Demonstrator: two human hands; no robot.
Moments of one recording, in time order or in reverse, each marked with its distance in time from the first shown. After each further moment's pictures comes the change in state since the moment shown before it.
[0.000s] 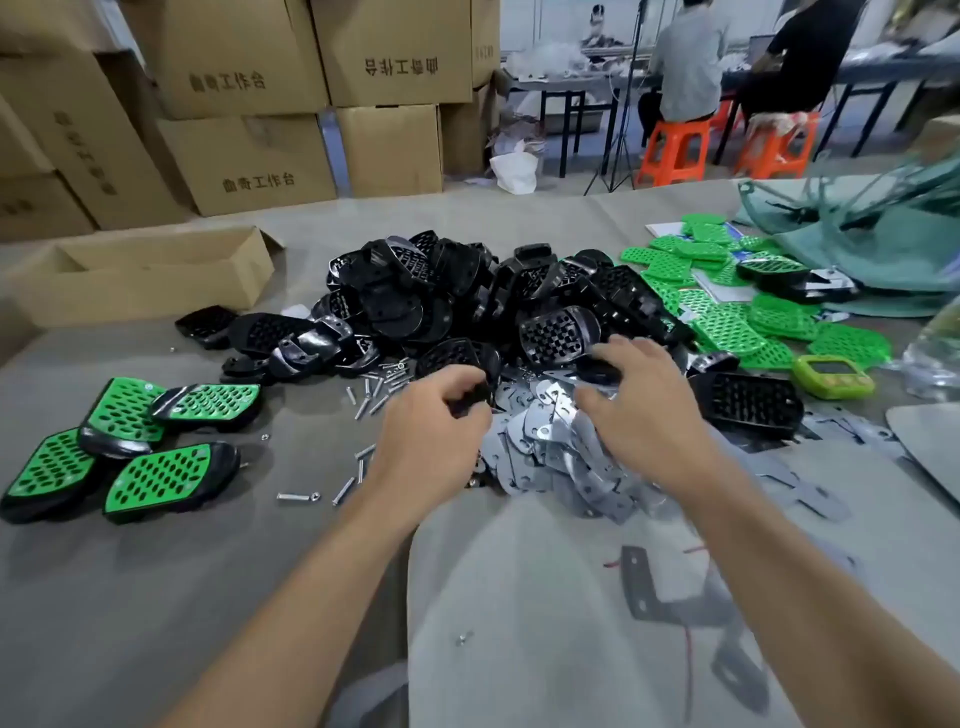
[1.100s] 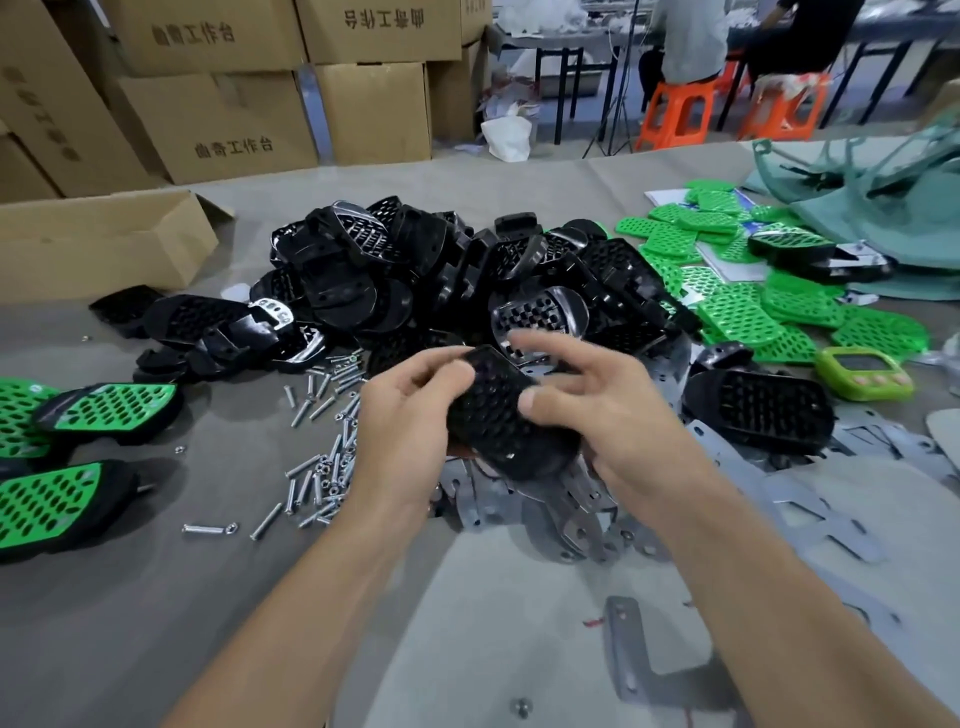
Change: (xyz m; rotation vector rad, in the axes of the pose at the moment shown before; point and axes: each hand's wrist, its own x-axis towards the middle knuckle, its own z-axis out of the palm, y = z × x) left_hand 0.016 0.017 0.037 -0.773 0.034 -0.245; right_hand 0.006 -0.003 0.010 1.036 -0.343 0.077
